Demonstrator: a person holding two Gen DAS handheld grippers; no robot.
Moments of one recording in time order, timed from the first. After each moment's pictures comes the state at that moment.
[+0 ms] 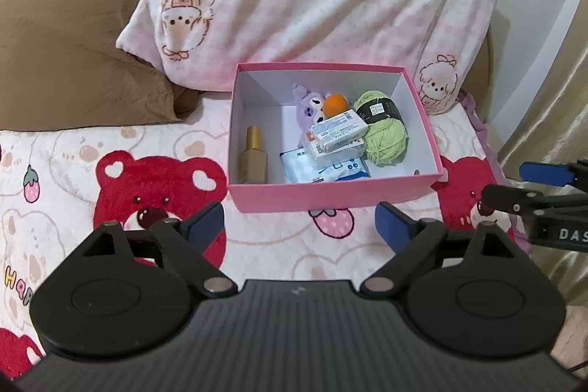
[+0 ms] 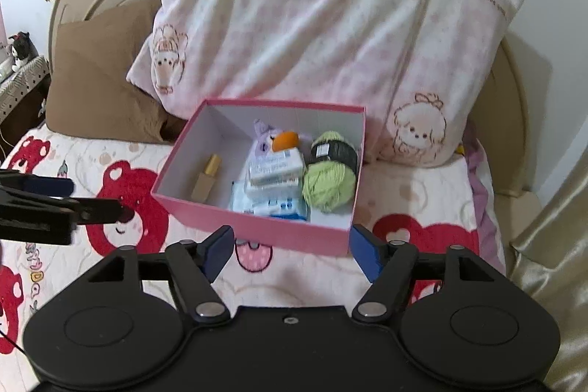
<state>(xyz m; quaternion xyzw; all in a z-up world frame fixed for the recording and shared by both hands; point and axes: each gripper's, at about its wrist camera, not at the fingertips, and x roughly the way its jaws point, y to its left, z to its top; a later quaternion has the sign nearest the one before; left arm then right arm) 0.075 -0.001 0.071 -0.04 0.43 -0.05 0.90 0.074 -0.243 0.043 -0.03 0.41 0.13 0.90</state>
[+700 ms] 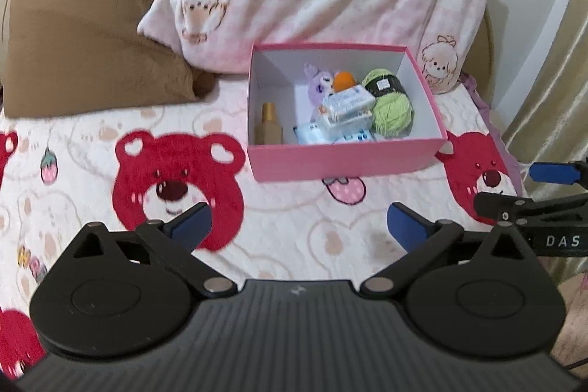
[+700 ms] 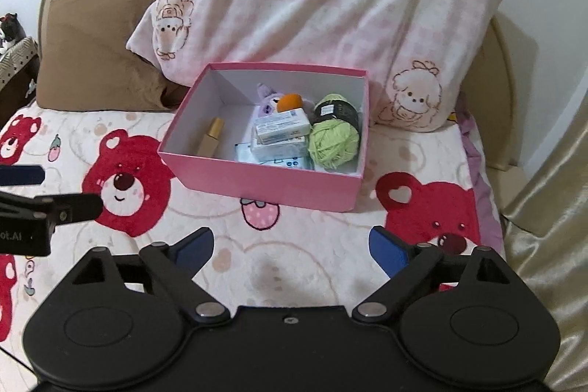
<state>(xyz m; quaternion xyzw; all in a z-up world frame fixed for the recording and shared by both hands) 0.026 0.008 0.065 -0.03 0.43 -0.04 0.90 0.032 -0.218 0.031 -0.04 0.43 0.10 0.90</state>
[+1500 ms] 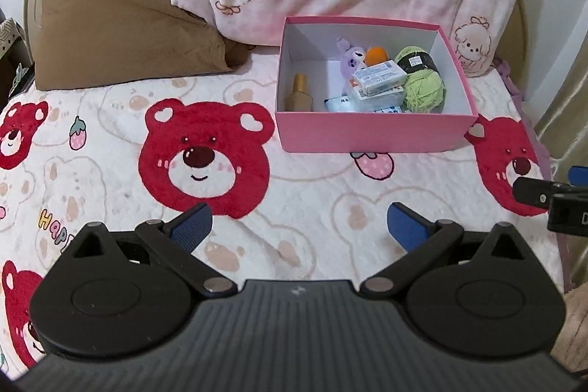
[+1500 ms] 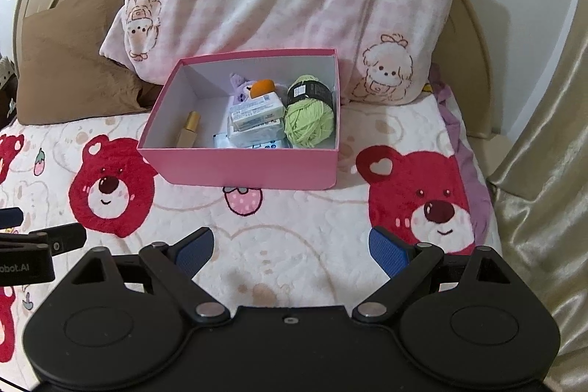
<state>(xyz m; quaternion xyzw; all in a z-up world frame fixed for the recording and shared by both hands) 0.012 0.002 0.052 -0.02 0.46 0.02 0.89 0.023 -0.232 0.023 0.00 0.45 0.06 0.89</state>
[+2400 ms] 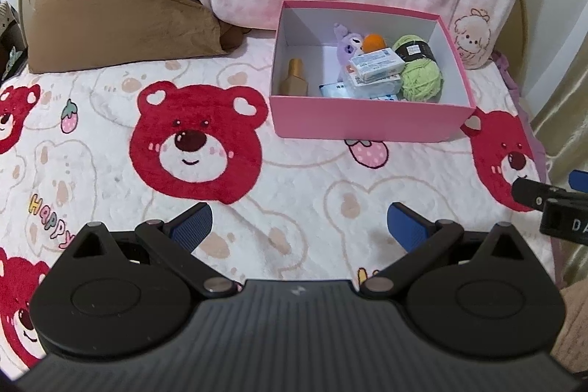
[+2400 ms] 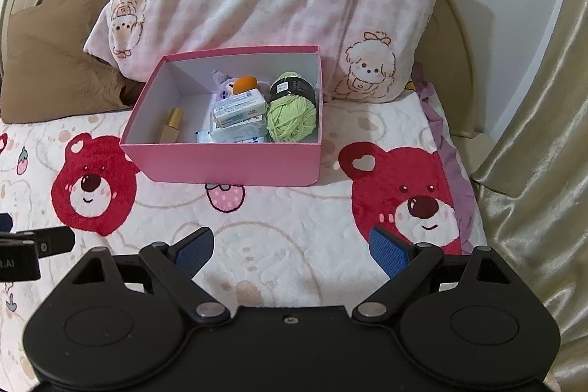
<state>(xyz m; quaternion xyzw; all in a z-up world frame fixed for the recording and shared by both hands) 0.015 0.003 0.044 -0.03 0.48 0.01 0.88 0.022 -0.234 0.017 -0.02 0.45 0.03 0.89</state>
